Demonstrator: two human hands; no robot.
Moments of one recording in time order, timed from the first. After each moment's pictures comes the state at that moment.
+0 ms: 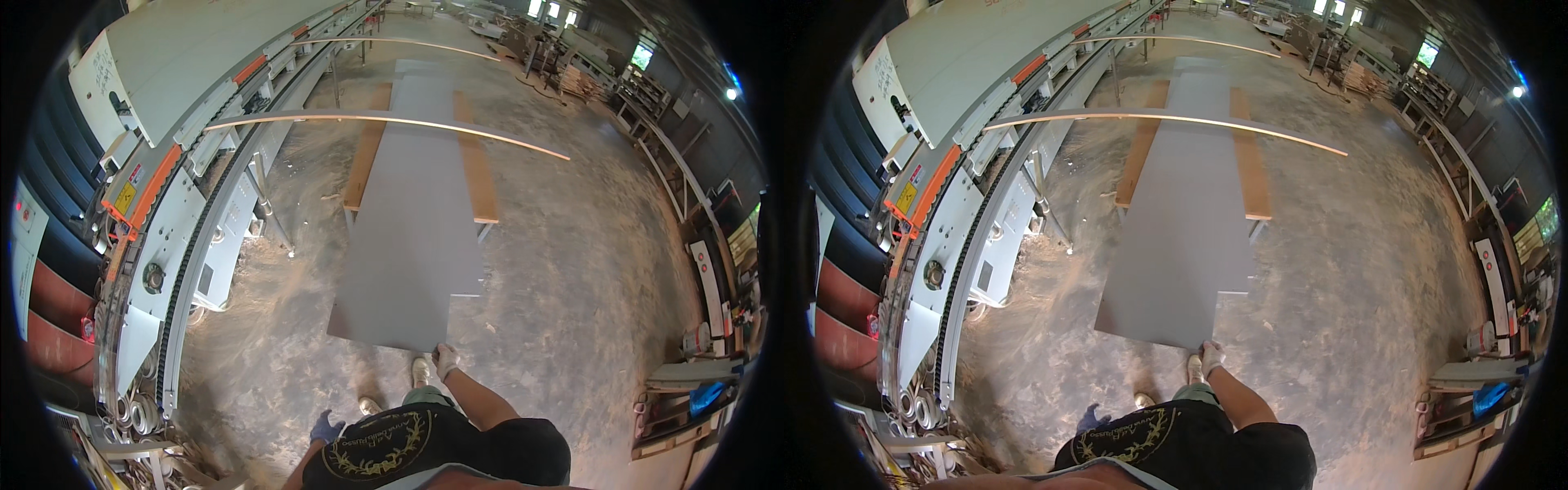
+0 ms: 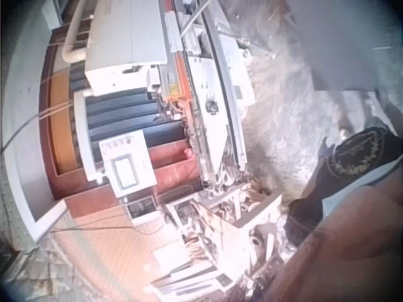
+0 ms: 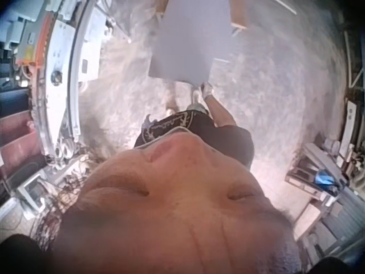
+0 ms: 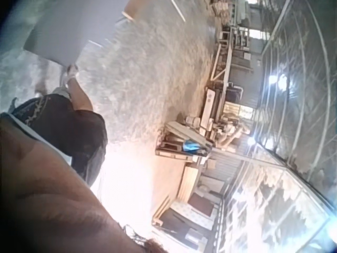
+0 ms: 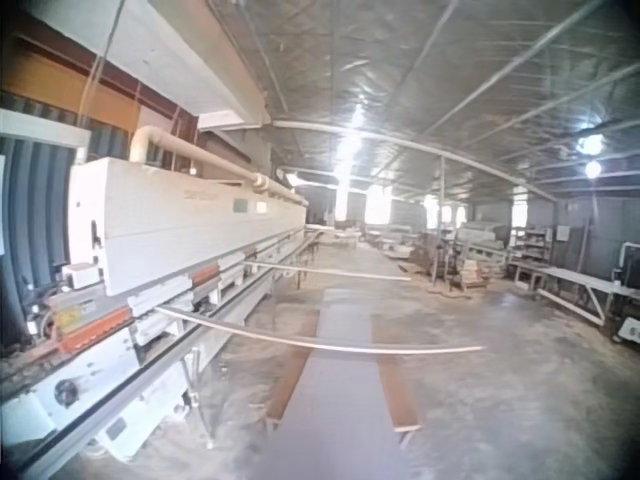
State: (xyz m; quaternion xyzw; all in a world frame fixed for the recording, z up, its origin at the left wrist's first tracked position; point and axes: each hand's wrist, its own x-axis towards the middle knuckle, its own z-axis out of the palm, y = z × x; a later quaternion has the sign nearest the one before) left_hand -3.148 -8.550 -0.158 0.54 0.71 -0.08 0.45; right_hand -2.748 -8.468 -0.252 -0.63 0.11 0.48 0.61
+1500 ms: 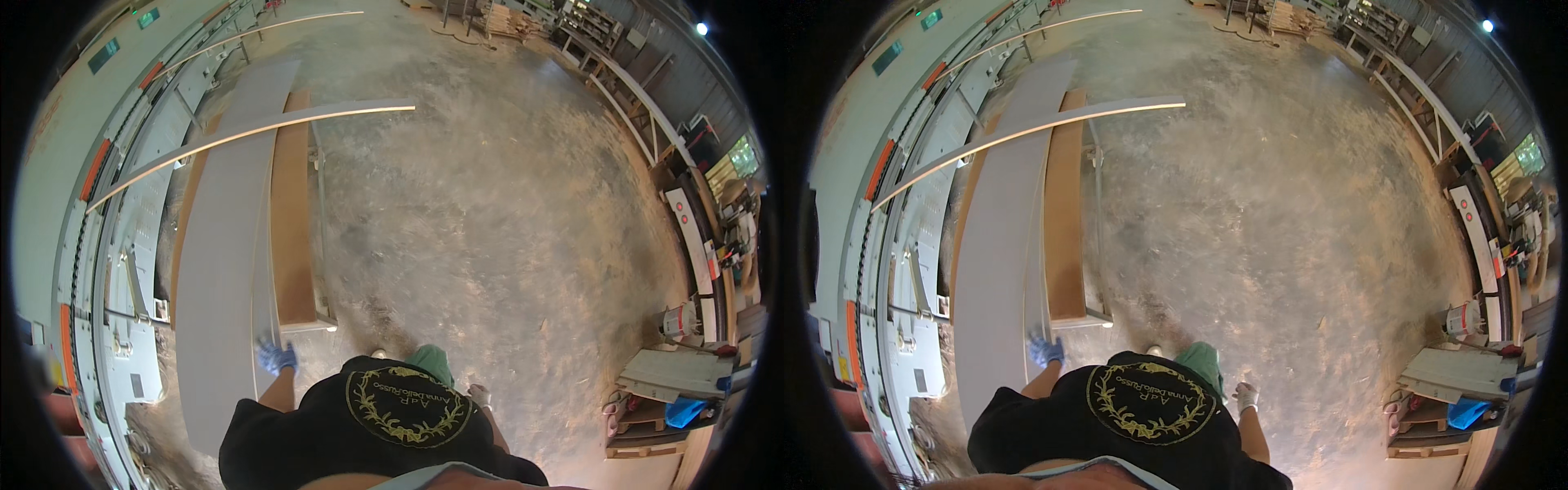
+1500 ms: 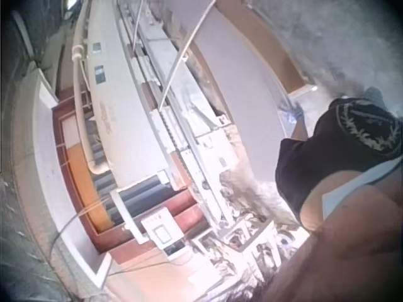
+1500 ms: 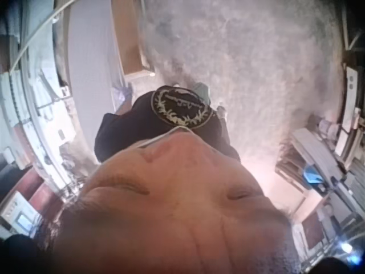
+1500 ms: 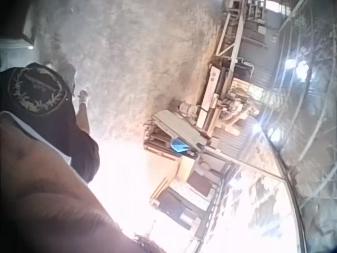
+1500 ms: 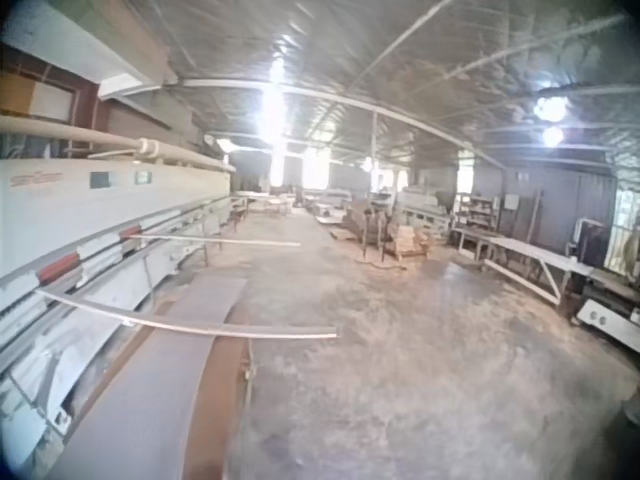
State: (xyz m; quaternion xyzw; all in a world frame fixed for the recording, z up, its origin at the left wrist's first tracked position) left_hand -2.377 -8.095 -0.189 0.58 0.81 -0.07 0.09; right_hand -1.996 -8.538 -0.279 -0.72 0.19 0.37 0.55
